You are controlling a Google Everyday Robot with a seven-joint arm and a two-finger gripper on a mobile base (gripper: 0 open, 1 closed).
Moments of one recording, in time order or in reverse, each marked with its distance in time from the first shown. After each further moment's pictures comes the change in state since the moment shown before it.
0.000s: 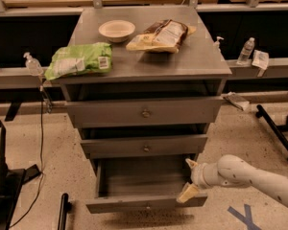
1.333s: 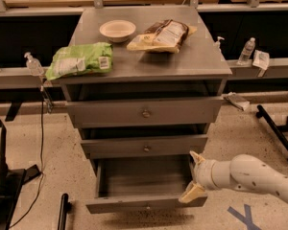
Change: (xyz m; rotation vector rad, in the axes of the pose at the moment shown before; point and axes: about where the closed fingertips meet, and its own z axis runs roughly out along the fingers) arm -0.074 0.027 -0.101 0.101 -0.039 -0.073
